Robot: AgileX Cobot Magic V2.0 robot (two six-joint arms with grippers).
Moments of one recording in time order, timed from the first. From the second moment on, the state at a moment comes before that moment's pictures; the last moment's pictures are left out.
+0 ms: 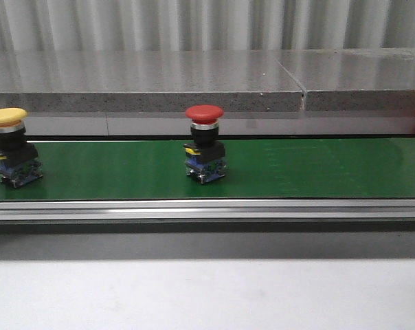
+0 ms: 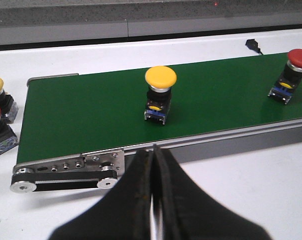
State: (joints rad) left arm -0.21 0.33 -0.54 -0.04 0.75 0.02; right arm 0.37 1.00 -0.95 0.03 0.73 0.03
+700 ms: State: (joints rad) left arm -0.21 0.33 -0.54 -0.04 0.75 0.02; right arm 0.45 1.65 -1.48 0.17 1.12 -0.18
